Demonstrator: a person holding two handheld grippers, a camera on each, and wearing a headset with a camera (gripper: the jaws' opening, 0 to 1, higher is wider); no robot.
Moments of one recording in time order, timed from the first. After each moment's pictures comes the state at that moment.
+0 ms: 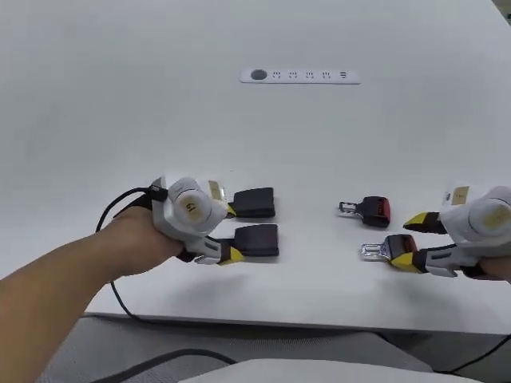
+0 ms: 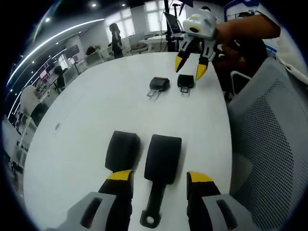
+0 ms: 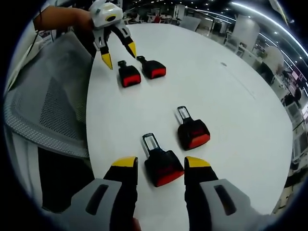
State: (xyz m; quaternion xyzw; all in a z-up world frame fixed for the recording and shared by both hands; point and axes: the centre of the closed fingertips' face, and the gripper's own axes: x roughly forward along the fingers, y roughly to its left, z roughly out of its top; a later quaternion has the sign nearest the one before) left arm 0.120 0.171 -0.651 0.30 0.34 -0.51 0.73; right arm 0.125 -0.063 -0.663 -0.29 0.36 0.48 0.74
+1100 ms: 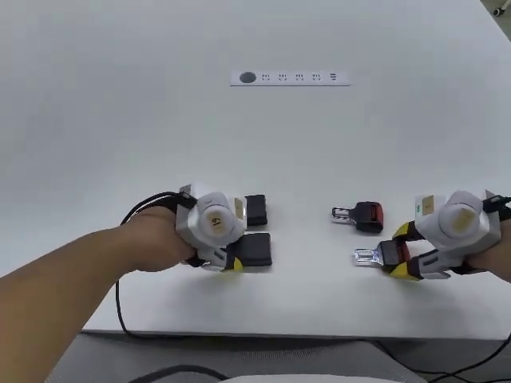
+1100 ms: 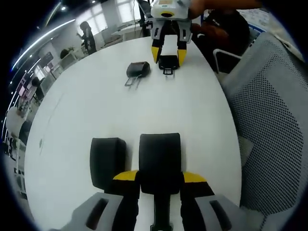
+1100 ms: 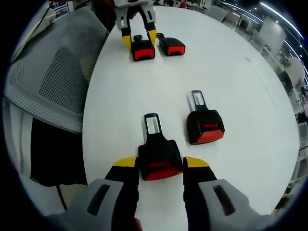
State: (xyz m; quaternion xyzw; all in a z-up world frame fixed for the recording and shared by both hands) left arm 0.127 0.164 -0.689 0.37 0.36 -0.56 0.65; right arm 0.123 -0.069 -0.692 -0.36 0.39 0.53 0.66
